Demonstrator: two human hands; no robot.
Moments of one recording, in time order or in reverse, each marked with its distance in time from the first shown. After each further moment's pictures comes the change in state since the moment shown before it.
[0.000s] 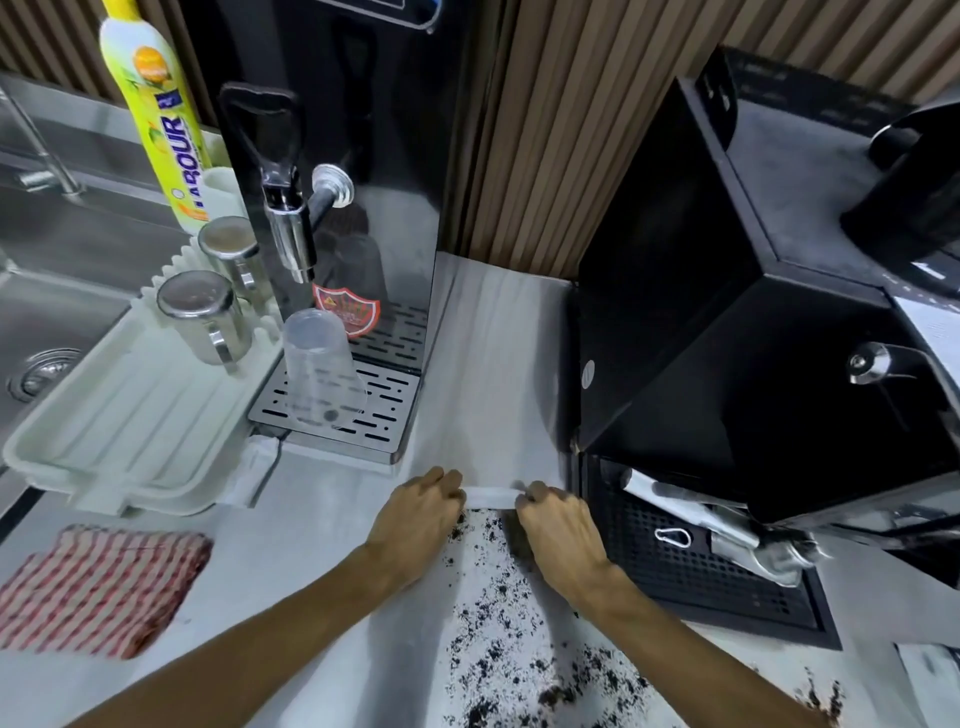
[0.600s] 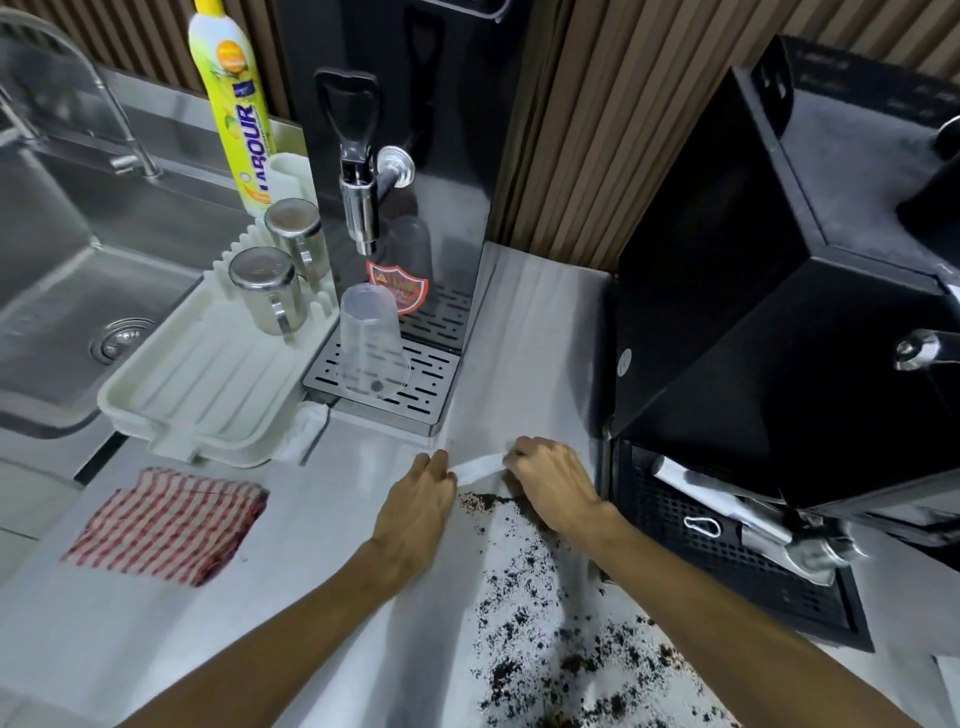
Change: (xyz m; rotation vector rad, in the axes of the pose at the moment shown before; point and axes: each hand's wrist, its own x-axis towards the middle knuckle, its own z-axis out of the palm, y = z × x) left_hand -0.041 -0.002 0.019 -0.164 0.035 -0.336; right_hand 0.044 -0.012 0.007 -0.028 0.129 -0.236
